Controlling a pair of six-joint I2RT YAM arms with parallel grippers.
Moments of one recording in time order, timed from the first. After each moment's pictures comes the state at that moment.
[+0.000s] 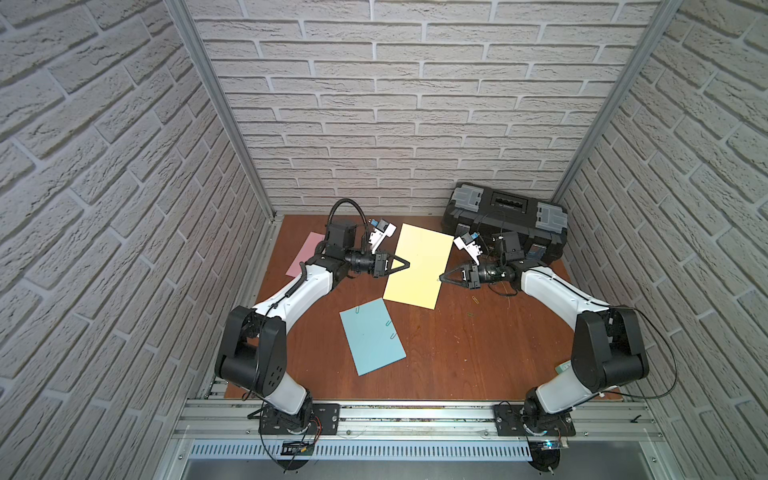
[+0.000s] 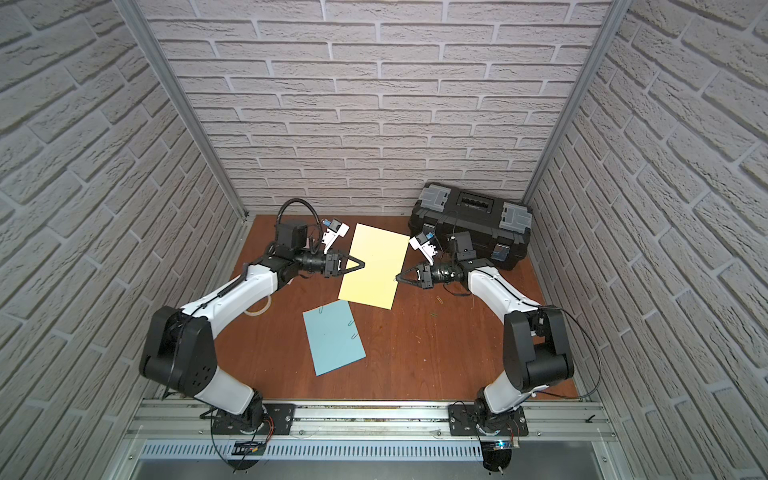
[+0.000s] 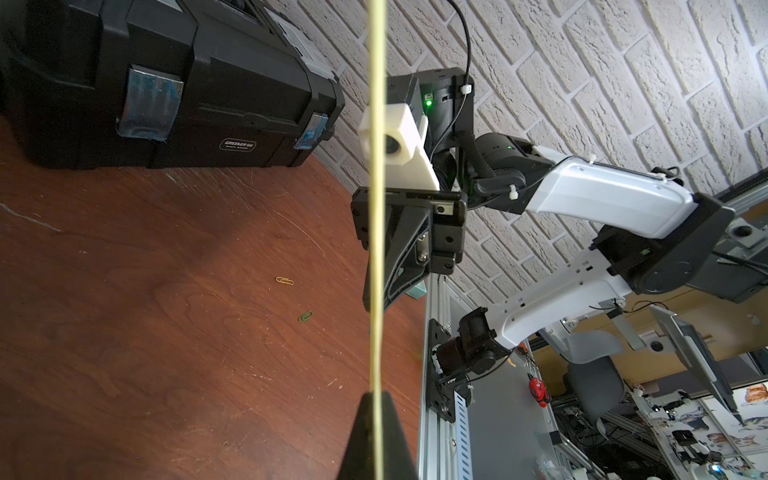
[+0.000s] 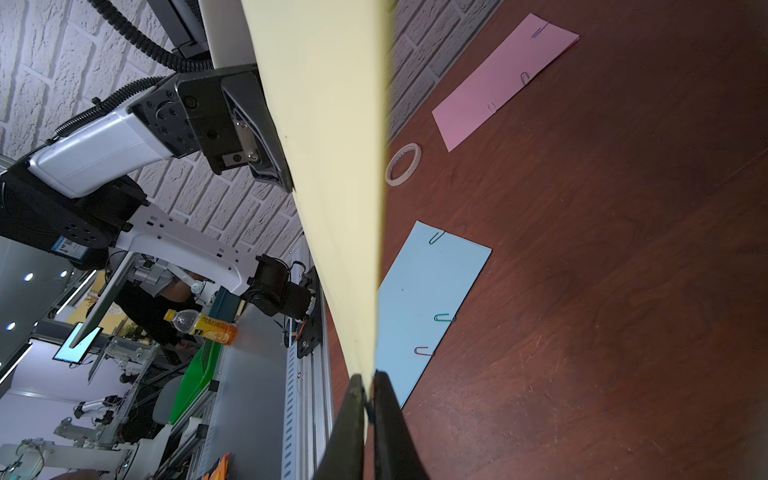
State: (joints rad) left arm -0.36 1.55 1.12 -0.09 1.14 -0.25; right arm 0.13 1.59 1.08 -0.37 -1.22 -0.02
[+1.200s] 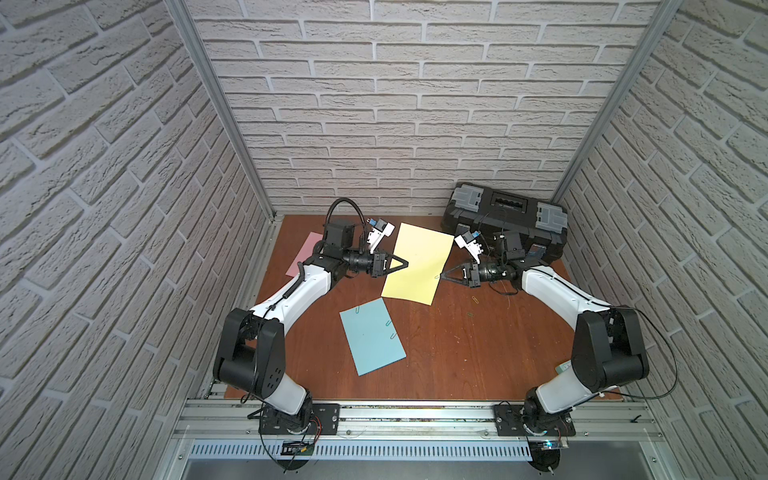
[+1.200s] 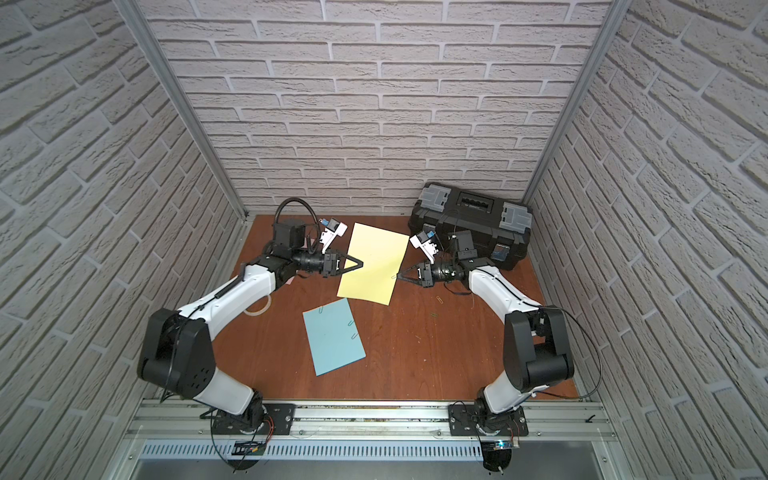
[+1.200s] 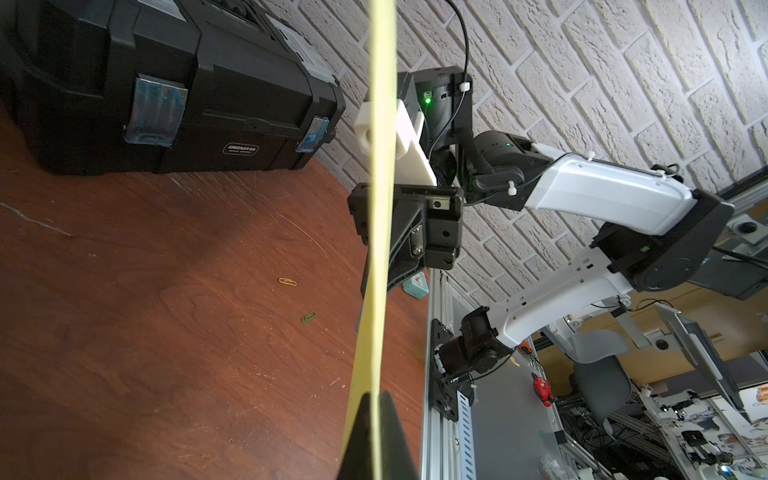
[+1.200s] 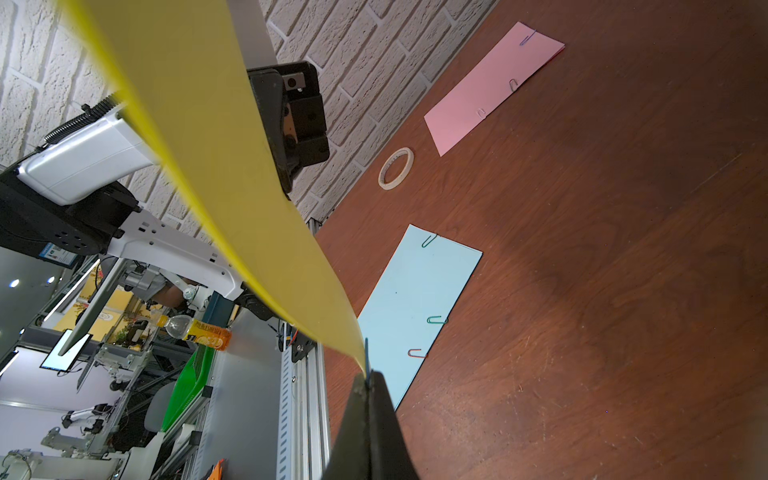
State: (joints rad) left arm -0.35 1.54 1.13 -0.10 1.14 -0.23; right arm 0.12 1.59 1.08 -0.37 -1.21 -0.01
